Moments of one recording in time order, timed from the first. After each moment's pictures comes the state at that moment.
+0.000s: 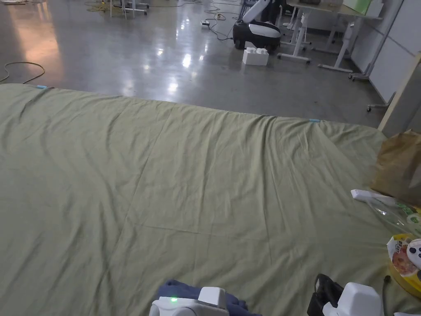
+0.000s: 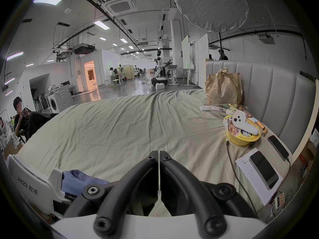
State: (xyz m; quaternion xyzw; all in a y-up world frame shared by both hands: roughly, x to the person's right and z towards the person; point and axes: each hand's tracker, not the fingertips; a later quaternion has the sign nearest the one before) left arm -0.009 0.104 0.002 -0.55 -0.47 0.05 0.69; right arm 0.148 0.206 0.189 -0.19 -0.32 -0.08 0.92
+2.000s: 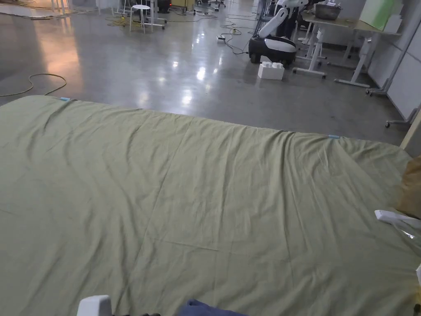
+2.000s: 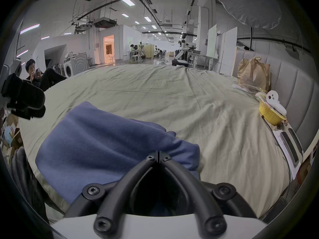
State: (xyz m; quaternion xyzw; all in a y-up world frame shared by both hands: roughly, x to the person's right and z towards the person) left arm -0.209 0.133 -0.072 -0.44 -0.37 0.13 0.81; right arm 0.039 0.089 0.140 -0.29 -0.24 -0.03 0.93
